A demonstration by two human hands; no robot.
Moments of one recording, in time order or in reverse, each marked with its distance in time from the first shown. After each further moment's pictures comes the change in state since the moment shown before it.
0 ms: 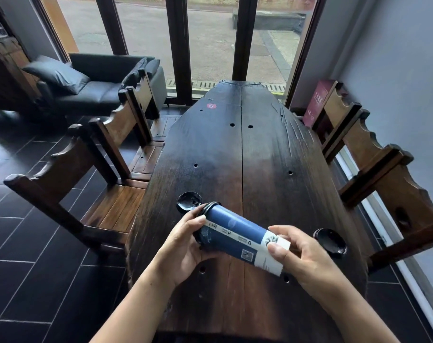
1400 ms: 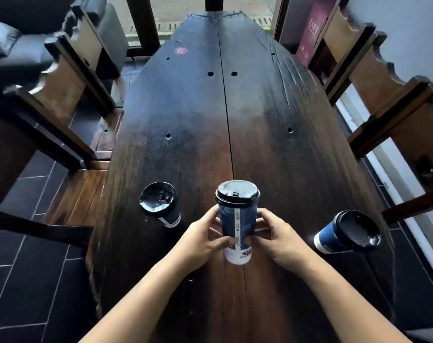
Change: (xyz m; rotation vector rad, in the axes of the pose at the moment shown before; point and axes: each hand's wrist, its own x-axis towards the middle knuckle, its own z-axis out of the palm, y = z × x) left_hand 0.159 -0.086 -0.051 1.047 -0.105 -0.052; right_hand 0.152 0.132 0.027 -0.029 -0.089 0.165
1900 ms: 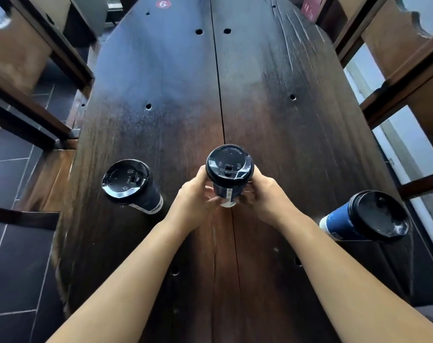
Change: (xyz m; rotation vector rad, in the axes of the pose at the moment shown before) left_hand 0.091 -0.050 0.020 0.199 0.213 0.099; right_hand 0.095 0.057 0.001 -0.246 0.107 -0.111
